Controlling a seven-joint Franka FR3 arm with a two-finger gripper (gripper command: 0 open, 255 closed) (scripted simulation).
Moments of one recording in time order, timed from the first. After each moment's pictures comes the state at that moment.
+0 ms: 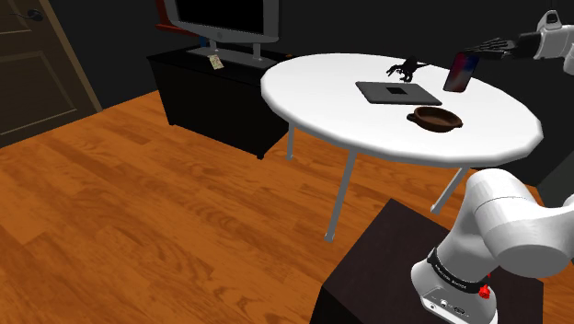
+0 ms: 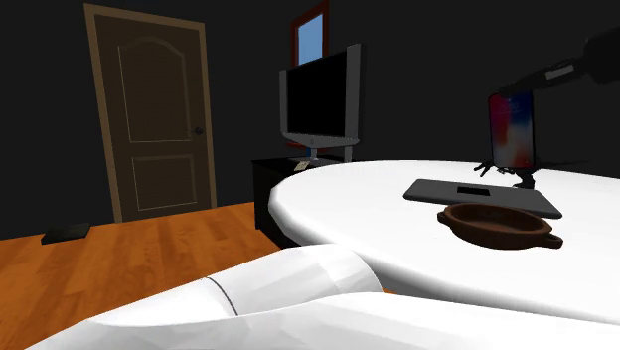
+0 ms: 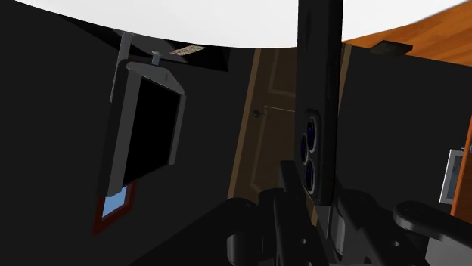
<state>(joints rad) 0.42 -1.20 -1.24 -1.84 0.02 2.03 -1.38</state>
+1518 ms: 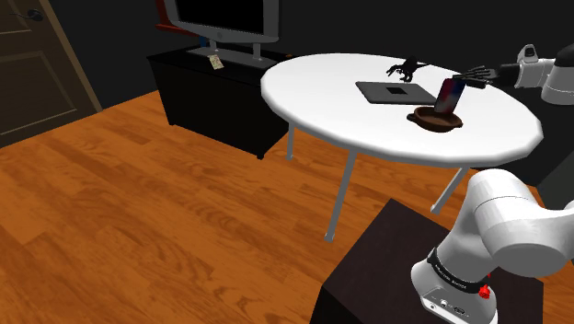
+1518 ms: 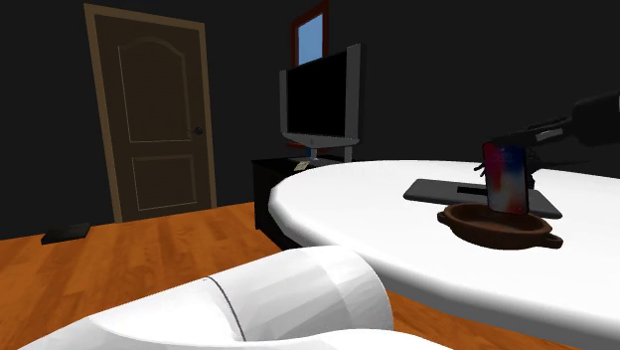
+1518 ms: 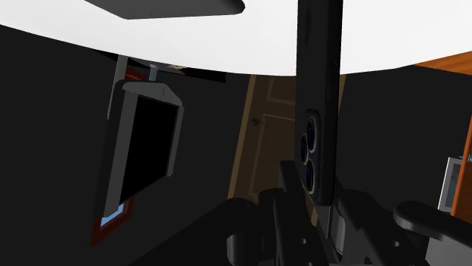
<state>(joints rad) 0.38 -1.28 -1.35 -1.99 -0.03 2.12 -1.49</state>
